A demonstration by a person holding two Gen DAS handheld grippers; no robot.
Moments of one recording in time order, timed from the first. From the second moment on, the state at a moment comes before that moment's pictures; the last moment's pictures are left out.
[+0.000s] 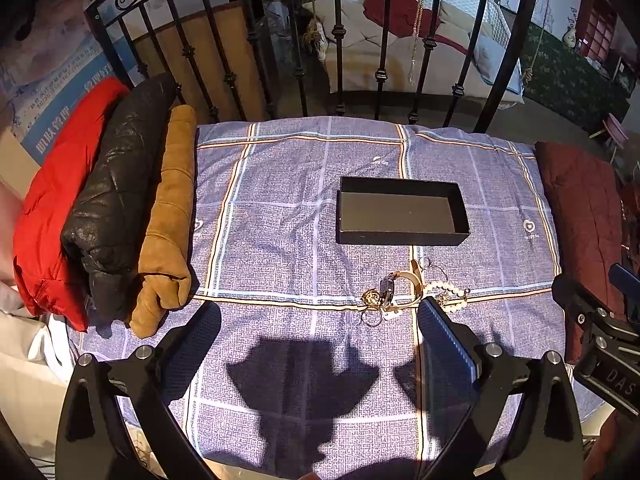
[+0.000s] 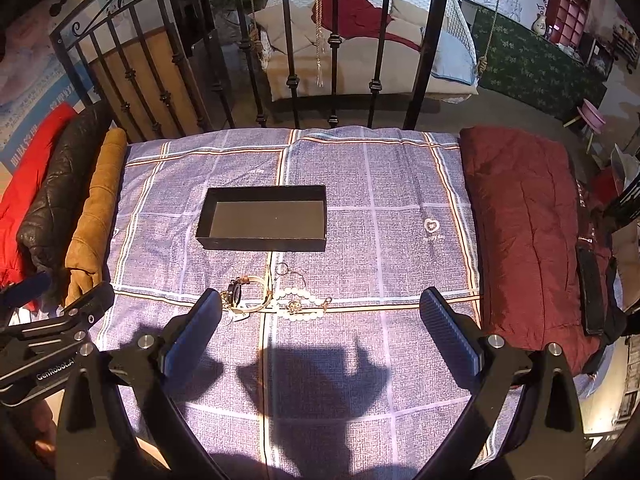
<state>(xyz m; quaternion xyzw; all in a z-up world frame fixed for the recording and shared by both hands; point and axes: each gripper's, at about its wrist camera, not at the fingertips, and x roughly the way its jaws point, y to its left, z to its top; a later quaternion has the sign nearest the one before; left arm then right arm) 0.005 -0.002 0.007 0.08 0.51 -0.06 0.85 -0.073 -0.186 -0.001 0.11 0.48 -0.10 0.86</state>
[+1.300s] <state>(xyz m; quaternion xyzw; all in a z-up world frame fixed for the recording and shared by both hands) 0.001 -0.005 -0.003 0.09 0.53 -0.07 0.84 -0.074 -0.189 -0.005 0.11 0.49 -0.11 0.86</state>
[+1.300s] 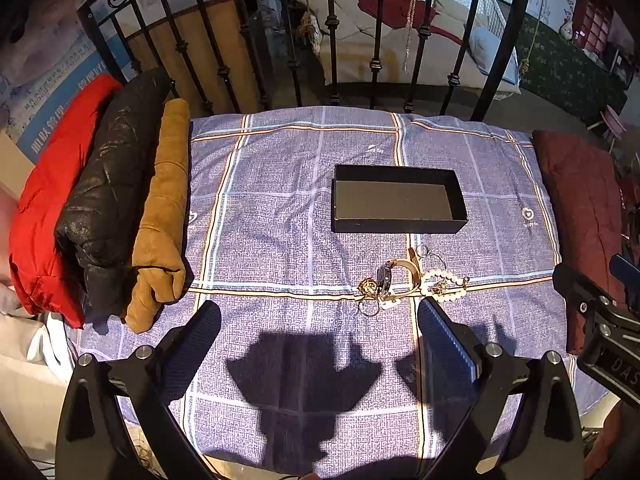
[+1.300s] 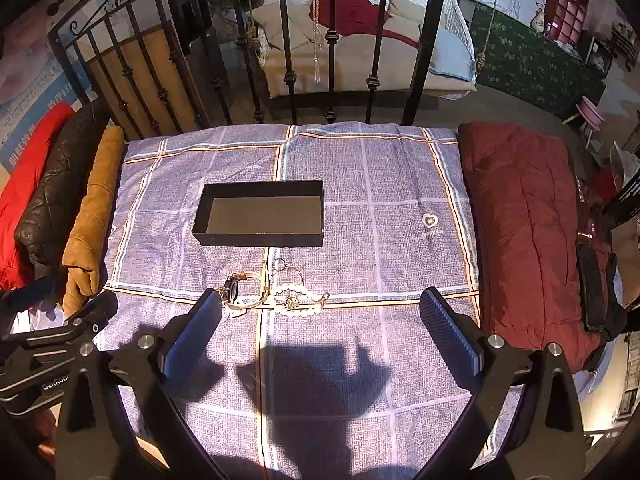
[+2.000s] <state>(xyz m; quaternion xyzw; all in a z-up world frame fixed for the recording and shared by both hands) 0.038 -0.022 -0.103 0.09 0.56 -0.09 0.82 -0.051 -0.193 -0.094 0.11 0.51 -0.12 0.84</state>
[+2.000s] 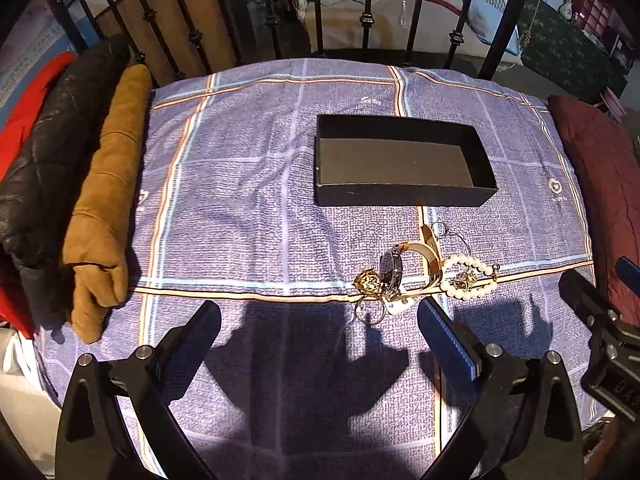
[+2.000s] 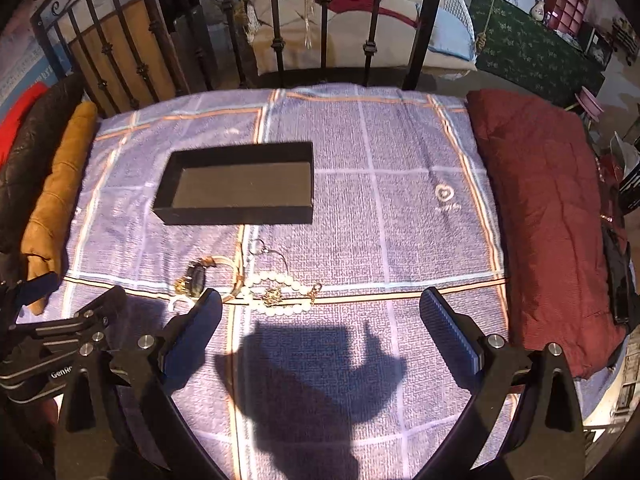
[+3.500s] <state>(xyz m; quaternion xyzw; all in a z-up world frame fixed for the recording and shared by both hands) 0.073 -0.028 -0.130 0.05 0.59 -0.16 0.79 -0.011 -0.195 -0.139 0.16 0.52 -0.01 0.84</state>
